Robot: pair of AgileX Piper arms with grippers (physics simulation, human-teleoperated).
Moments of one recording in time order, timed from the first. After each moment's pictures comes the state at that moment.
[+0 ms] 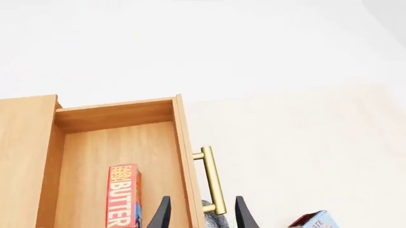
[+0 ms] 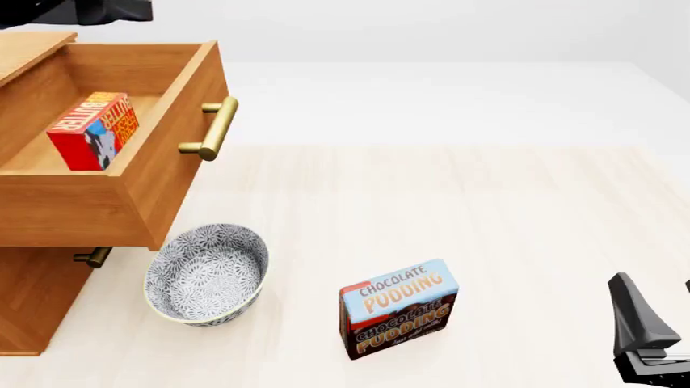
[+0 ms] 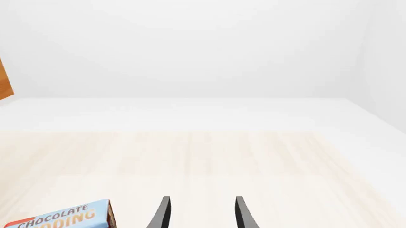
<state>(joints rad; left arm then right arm) -0.26 1.21 -1.59 0.96 -0.12 0.00 0.00 0.00 0.00 0.00</state>
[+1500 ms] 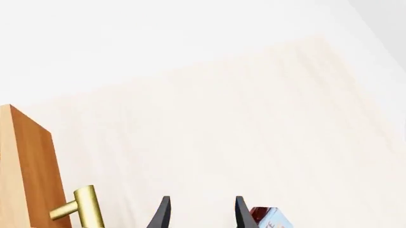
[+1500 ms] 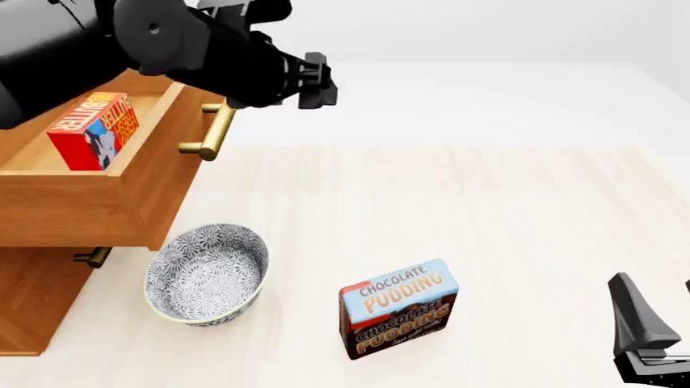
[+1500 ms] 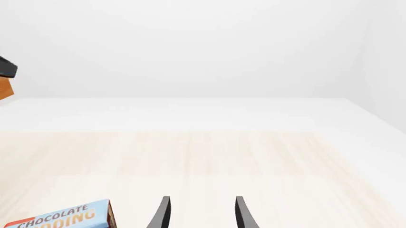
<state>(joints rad) -0.58 1.56 -1.55 0.71 -0.27 0.00 0.00 0.00 0.00 0.00</state>
